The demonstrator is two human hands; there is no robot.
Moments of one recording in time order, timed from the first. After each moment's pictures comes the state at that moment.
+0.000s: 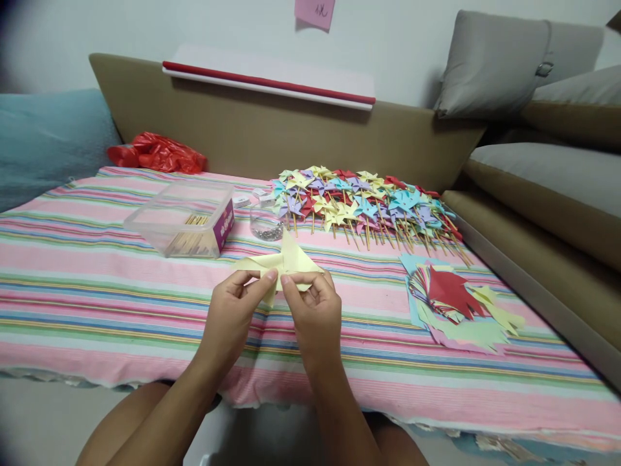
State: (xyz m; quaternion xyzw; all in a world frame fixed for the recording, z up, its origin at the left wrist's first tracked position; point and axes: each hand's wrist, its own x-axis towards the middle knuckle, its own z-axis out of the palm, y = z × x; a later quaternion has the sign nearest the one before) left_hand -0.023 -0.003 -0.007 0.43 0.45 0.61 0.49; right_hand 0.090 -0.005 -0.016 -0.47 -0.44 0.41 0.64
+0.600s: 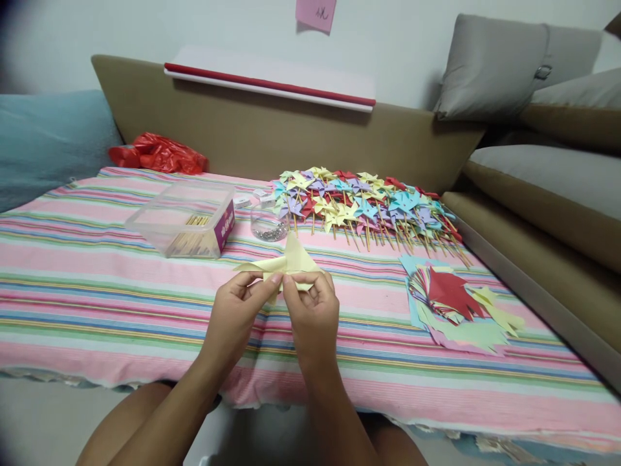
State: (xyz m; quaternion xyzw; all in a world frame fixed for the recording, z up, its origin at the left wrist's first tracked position) left_hand -0.022 -0.002 -0.009 0.42 0.43 0.61 0.52; right_hand 0.083 -0.005 -0.018 -0.47 -0.42 0.40 0.67
